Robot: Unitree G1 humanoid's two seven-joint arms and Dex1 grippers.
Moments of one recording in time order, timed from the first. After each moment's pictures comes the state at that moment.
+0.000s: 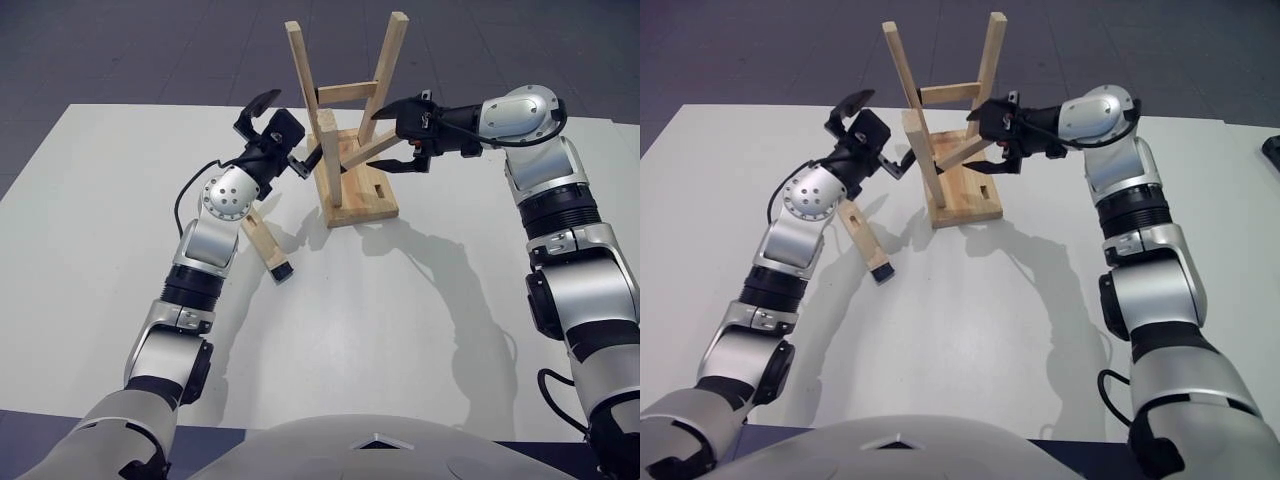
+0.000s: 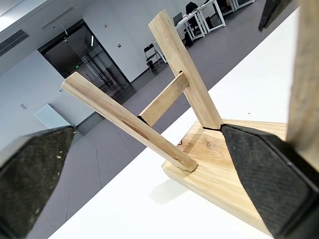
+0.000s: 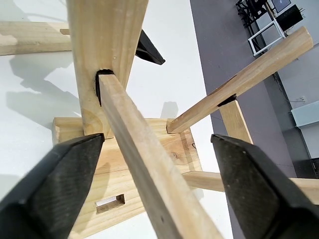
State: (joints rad) left arm -0.58 0.29 -0.18 0.24 0.16 0.03 -0.32; right arm -0.98 -0.51 0.25 0.65 -0.13 -0.16 1.15
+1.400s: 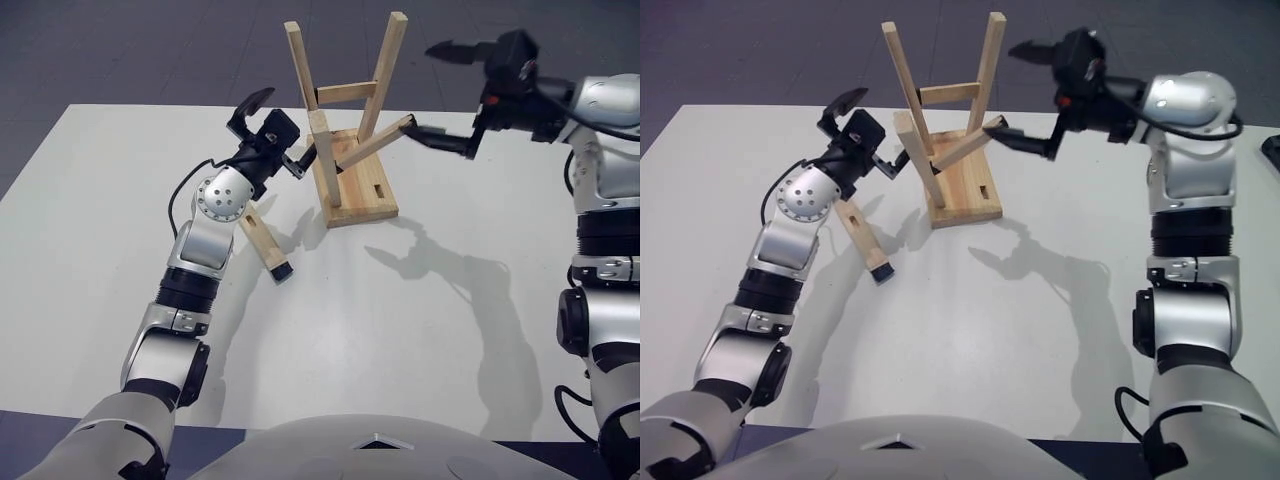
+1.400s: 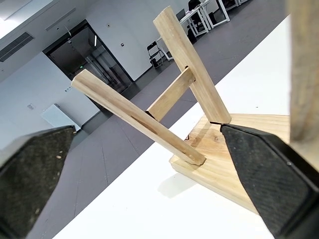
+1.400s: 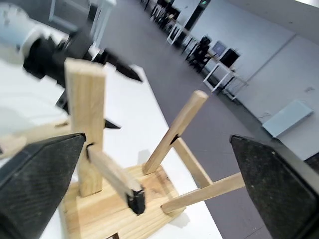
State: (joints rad) left arm -0.55 0.31 -0.15 0.20 0.19 0.04 -0.33; right arm -0.83 -0.64 -0.09 0.27 0.28 0.21 1.10
